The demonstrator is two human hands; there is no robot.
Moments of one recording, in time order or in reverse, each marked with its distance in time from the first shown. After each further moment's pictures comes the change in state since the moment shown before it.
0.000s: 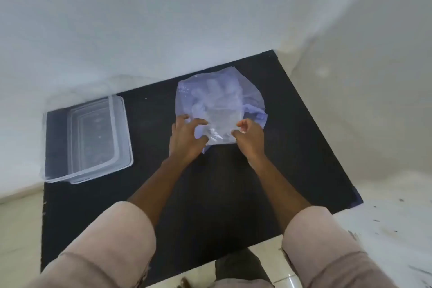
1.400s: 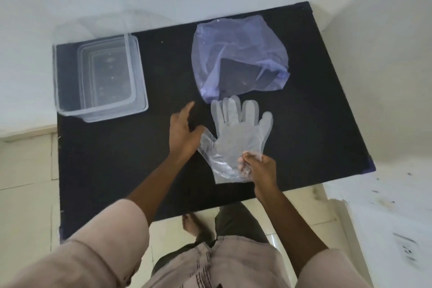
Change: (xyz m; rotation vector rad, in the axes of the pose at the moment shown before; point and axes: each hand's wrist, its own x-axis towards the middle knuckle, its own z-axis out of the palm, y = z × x) left_hand -0.100 -0.086 0.007 -0.266 0.102 -0.214; right_hand -0.161 0.080 0.020 0.445 -0.092 0.520
